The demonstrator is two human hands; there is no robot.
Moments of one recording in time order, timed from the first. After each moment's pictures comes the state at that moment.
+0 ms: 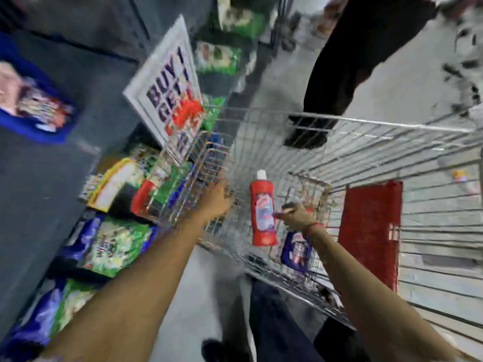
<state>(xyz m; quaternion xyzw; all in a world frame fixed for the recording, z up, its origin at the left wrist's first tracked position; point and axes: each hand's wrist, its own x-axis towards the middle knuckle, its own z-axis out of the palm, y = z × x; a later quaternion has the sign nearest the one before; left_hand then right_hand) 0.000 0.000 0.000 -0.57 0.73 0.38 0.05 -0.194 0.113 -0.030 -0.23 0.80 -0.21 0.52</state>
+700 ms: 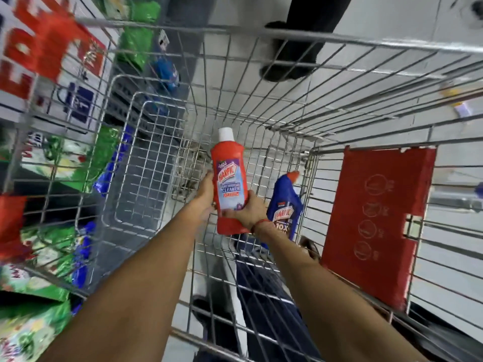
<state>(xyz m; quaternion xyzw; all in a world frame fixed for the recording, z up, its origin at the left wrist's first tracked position) -0.084 0.009 -0.153 -0.65 0.21 0.73 -0.05 -0.163 0.101 -0.171 -0.18 0.78 -0.21 0.57</state>
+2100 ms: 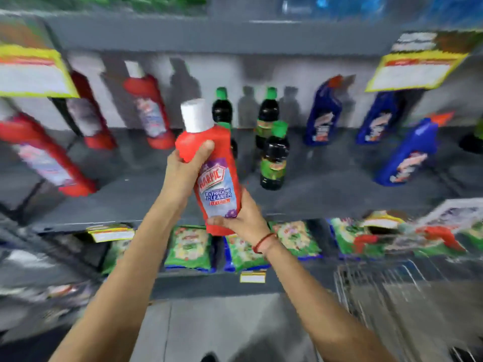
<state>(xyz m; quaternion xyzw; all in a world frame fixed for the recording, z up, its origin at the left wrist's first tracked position) 0.401 0.323 0.284 -0.62 0.23 0.16 -0.74 0.291 0.246 0.198 -0.71 0.16 -0.20 0.66</state>
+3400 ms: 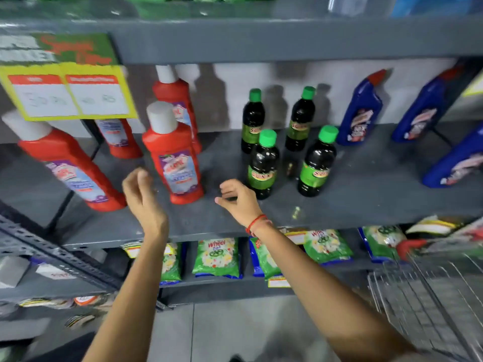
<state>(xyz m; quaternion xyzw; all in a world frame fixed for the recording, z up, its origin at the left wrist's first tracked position) 0.517 0.403 0.212 -0.63 0.07 -0.08 -0.77 0.421 0.261 0.177 -0.79 0.23 -0.21 0.53</state>
